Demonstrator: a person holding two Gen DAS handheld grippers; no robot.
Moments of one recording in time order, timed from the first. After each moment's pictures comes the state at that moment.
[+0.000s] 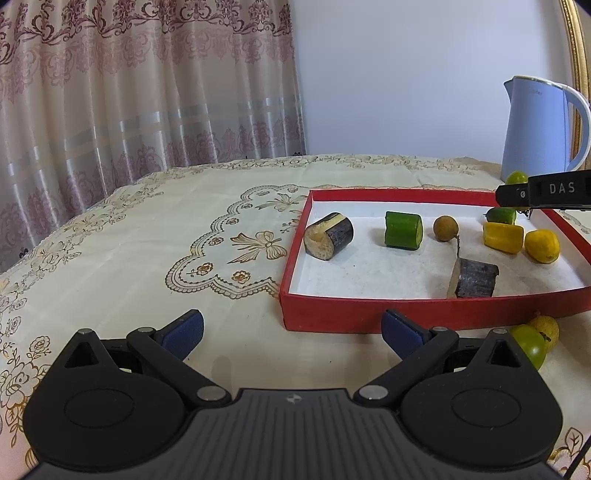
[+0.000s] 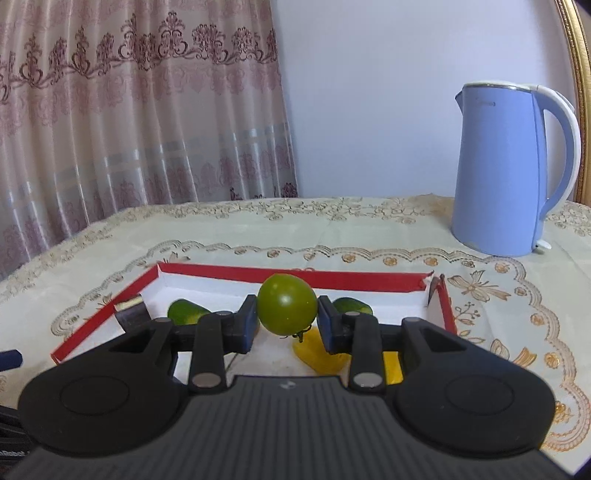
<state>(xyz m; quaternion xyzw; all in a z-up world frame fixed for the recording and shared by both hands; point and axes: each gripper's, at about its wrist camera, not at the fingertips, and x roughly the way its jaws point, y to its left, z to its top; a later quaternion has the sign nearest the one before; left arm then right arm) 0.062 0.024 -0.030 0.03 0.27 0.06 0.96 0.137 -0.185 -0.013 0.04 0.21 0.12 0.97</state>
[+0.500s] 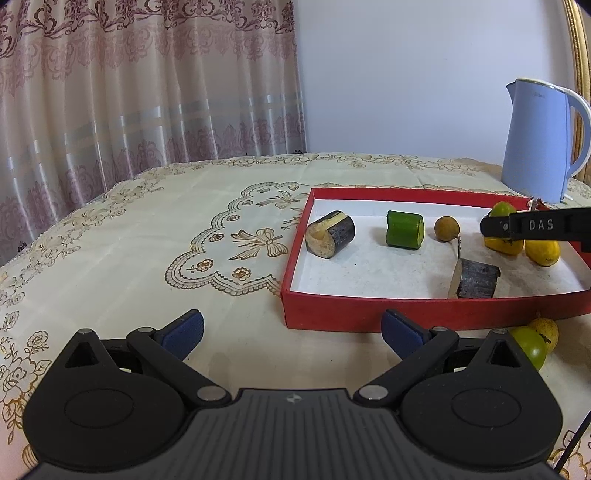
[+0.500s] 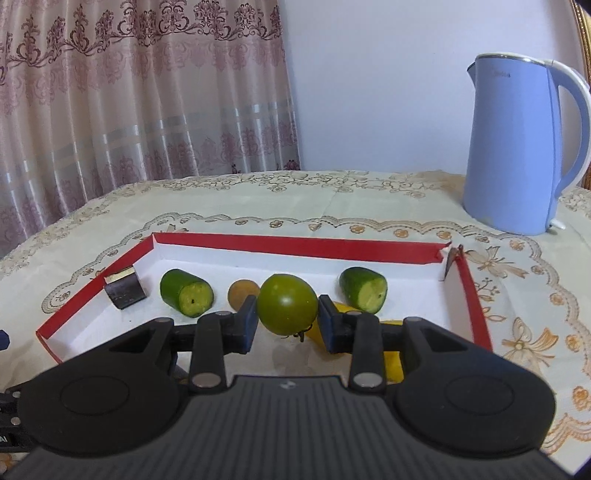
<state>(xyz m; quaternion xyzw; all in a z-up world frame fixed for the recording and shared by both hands) 0.062 0.025 -0.030 0.02 0.27 0.06 0.96 0.148 -0.178 -0.038 0.04 0.25 0.13 0.96</state>
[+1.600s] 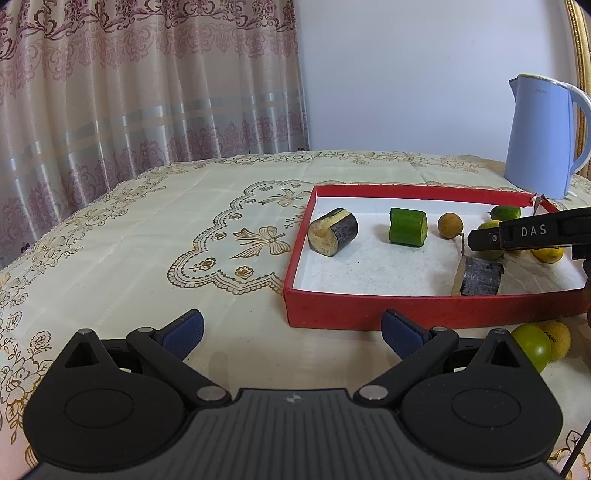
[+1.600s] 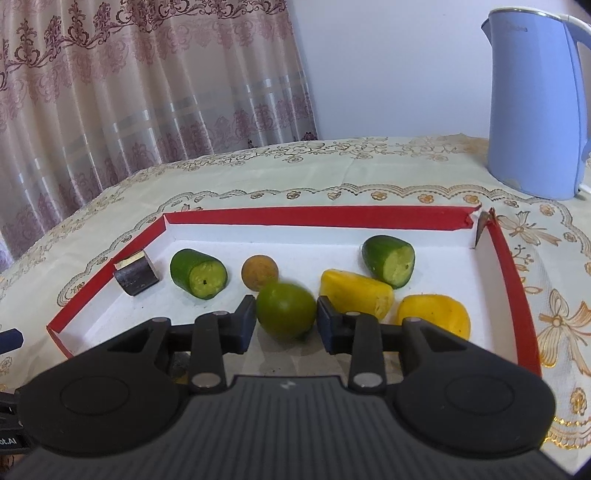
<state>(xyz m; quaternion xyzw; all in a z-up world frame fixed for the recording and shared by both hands) 0.063 0.027 -0.032 0.03 0.27 0.06 0.96 0.163 -0.178 -0.047 0.06 0.28 0.16 0.94</state>
